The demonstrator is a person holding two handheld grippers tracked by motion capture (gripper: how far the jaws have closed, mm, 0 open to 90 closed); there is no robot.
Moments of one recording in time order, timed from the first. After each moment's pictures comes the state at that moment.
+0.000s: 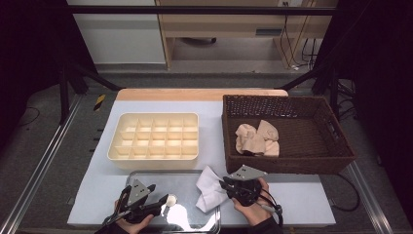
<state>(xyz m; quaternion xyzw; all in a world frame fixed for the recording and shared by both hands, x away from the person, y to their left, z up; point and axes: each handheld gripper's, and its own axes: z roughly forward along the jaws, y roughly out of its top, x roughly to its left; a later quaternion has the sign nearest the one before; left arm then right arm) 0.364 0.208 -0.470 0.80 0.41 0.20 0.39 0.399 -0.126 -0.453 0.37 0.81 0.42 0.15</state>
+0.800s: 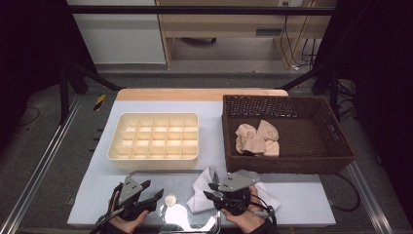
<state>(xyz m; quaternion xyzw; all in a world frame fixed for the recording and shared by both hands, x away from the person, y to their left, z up) 0.367 0.221 -0.459 0.77 0.43 0.21 0.43 0.380 -0.095 -0.443 0.27 0.84 0.46 0.13</state>
